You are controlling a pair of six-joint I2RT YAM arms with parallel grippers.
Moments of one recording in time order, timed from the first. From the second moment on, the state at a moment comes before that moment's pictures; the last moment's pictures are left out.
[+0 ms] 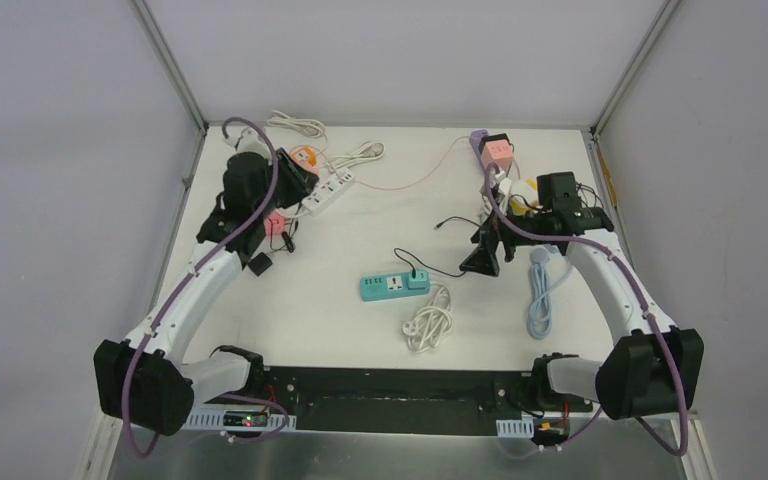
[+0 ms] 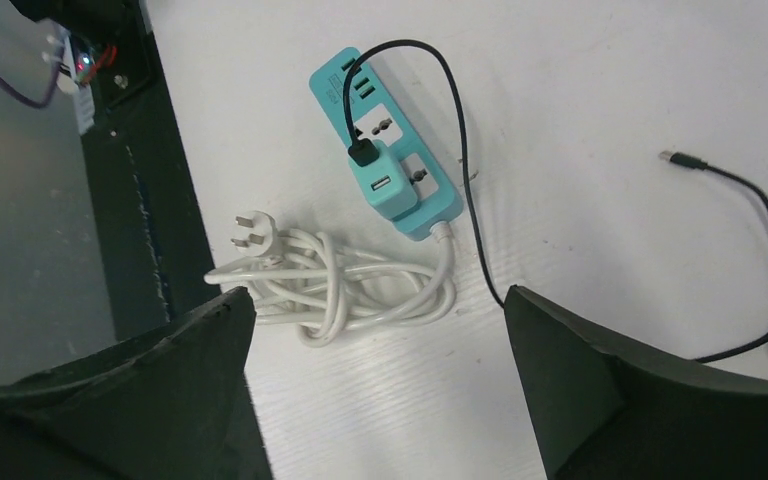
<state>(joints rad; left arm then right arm) -0.33 1.10 0.91 -0.04 -0.01 -0.66 0.16 1.25 1.02 -0.79 -0.98 -0.62</state>
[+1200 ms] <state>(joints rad) 0.29 1.26 1.61 -0.29 0.31 -0.76 -0.26 1.44 1.20 -1.00 -1.17 -0.33</state>
